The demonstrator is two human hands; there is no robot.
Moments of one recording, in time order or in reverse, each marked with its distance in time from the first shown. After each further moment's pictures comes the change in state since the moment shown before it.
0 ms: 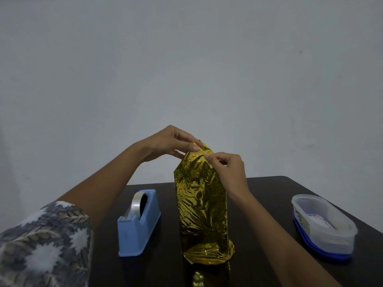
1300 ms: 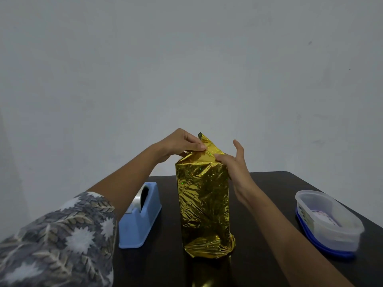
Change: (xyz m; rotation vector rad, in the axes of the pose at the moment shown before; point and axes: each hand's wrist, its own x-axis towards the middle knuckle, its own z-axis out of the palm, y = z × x) left_hand 0.022 -0.024 0.025 -0.026 0.132 -0.167; right_hand 0.008 0.024 -0.007 0.365 -0.147 0.340
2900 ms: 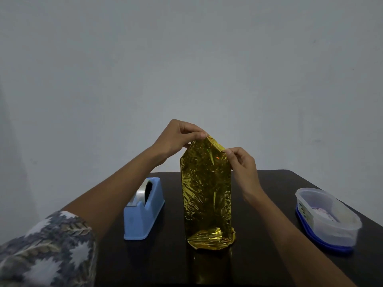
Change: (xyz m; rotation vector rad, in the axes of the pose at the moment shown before) left_hand -0.040 0.008 0.002 -0.107 0.202 0.325; right_hand -0.011 0.011 -0.003 -0.190 0.093 -0.311
